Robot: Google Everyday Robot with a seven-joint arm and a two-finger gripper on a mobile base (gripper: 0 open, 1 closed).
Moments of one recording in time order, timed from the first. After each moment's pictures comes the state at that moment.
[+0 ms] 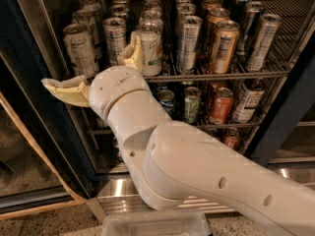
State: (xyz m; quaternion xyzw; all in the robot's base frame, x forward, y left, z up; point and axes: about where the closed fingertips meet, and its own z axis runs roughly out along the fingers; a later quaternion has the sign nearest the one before) arm 0.486 0.116 1.019 -0.24 0.60 0.14 0.75
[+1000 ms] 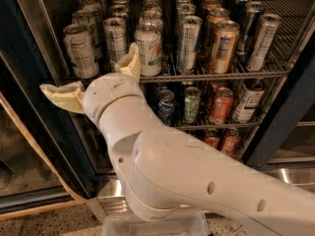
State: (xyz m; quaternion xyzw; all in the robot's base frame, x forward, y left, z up) arm 0.482 0.121 1.001 -0.22 0.64 0.14 0.72
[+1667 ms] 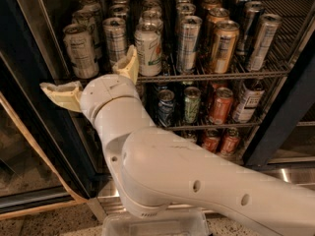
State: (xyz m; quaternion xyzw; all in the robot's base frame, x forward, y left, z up) arm 0.492 0.124 0.993 -0.21 0.65 0.13 0.72
